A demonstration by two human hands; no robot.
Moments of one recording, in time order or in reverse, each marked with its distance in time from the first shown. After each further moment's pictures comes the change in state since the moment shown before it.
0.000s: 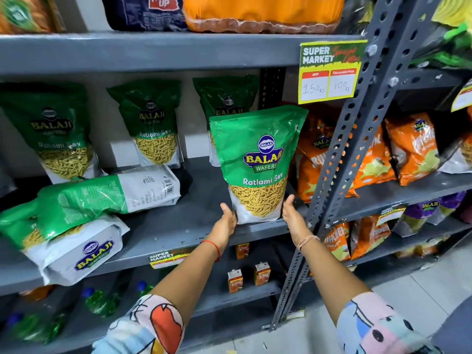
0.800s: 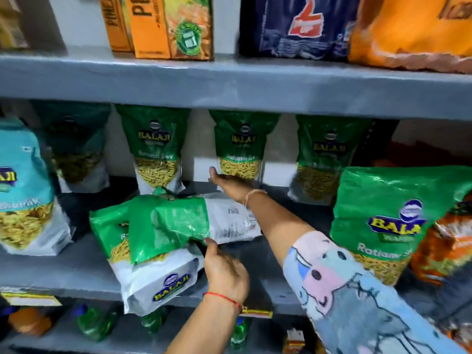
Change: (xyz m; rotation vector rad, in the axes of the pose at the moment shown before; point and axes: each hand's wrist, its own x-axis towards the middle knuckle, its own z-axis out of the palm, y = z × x) left_hand -0.048 0.000 0.125 1.622 -0.543 0.740; right_hand 0.056 -0.171 0.312 -0.802 -0.672 -0.370
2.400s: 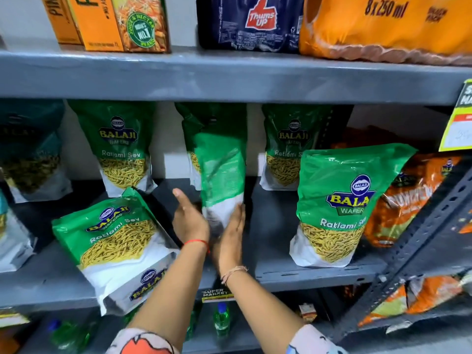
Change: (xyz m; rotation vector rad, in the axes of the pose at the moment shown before) left_hand 0.023 0.026 0.032 0.777 0.256 0.374; right_hand -0.090 0.062 0.103 0.467 0.811 0.043
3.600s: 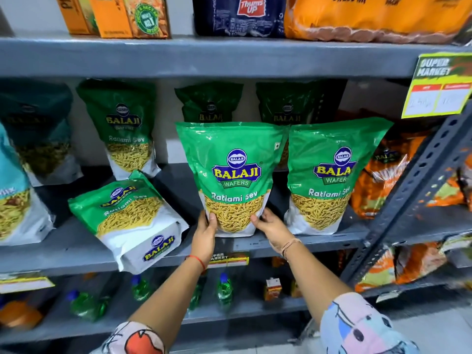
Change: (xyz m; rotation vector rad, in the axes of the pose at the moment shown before) left_hand -0.040 -0.069 -0.049 0.282 -0.516 0.110; right_hand 0.000 0.057 -0.102 0.260 -0.423 0.257
